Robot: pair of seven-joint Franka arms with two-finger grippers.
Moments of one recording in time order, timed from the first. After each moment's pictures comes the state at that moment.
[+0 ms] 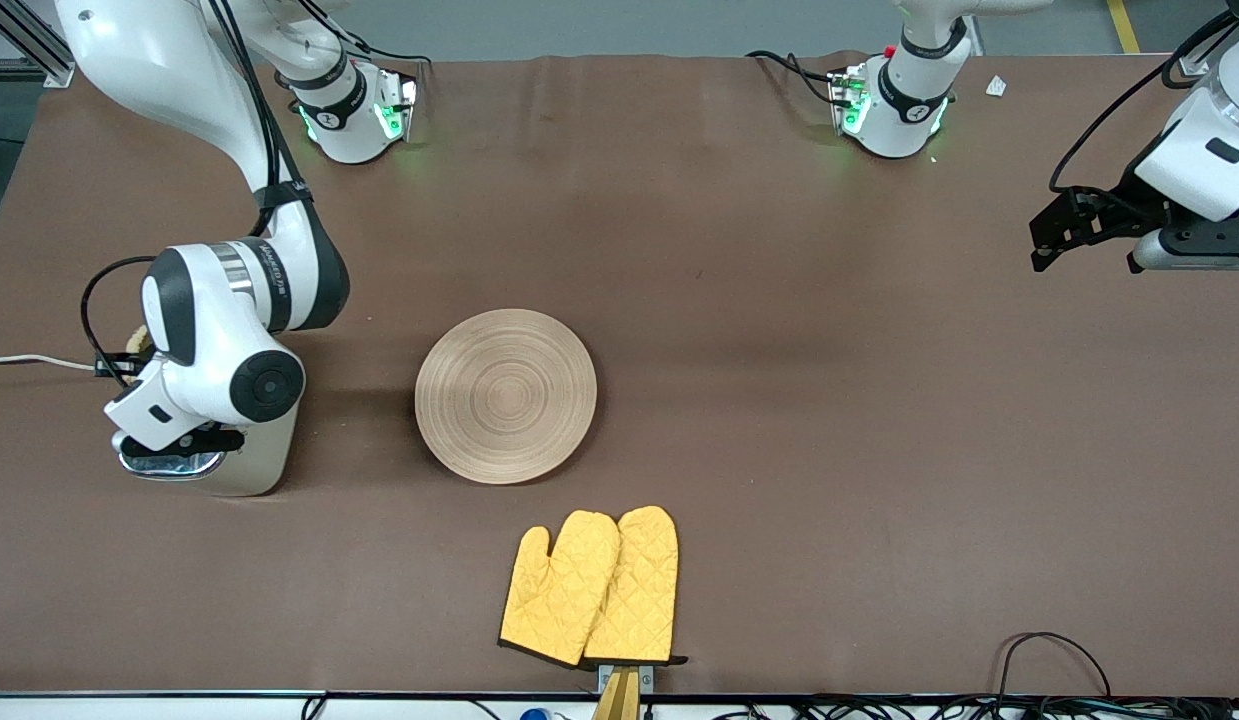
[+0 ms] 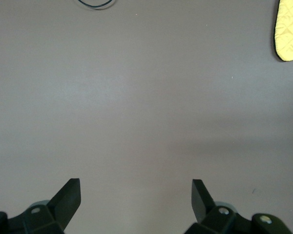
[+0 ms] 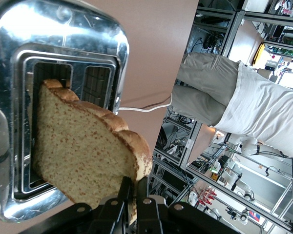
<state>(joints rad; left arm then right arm) -0.05 -0.05 -0.09 -1.62 0.03 1.64 -0.08 0.26 0.48 -0.04 -1.55 -0.81 1.41 0.25</state>
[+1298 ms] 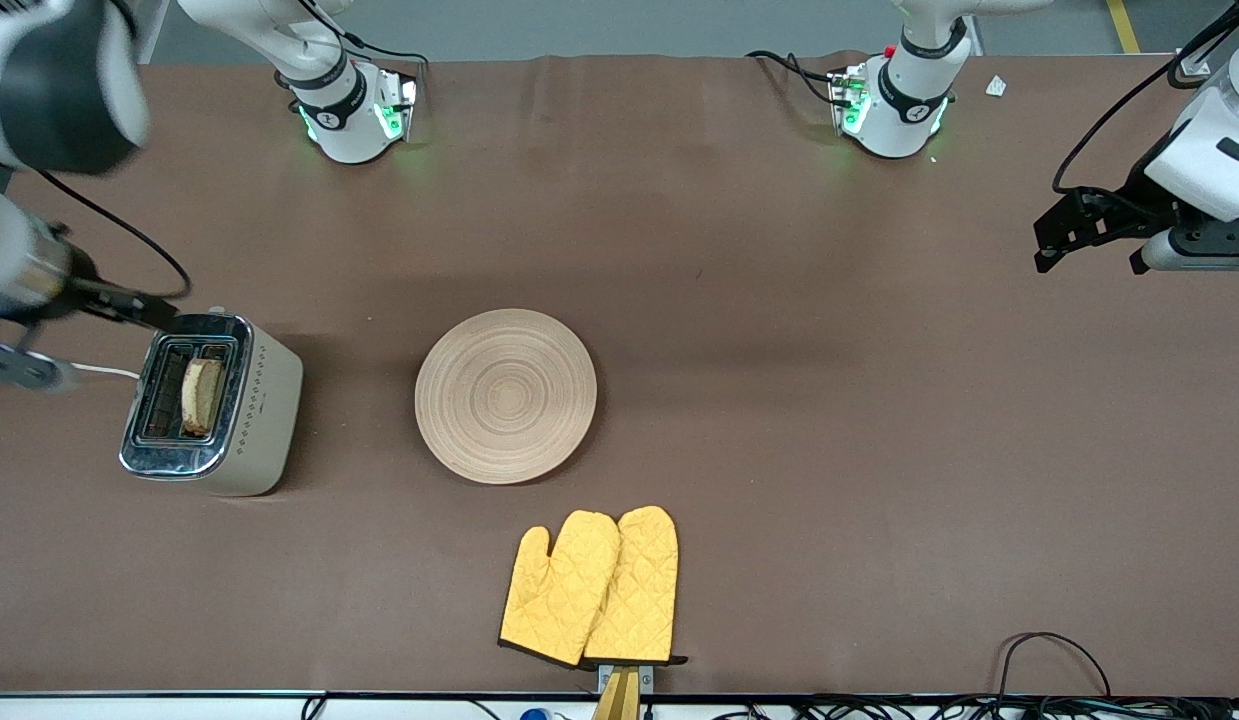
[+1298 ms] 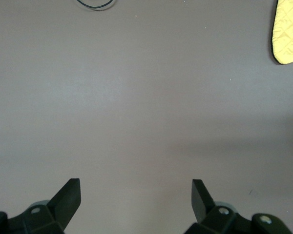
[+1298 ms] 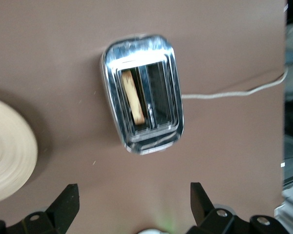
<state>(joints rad) -0.05 -0.05 -0.09 -1.61 0.02 1.64 -0.08 0.09 0.22 -0.05 -1.28 -0.16 1.29 0.28</state>
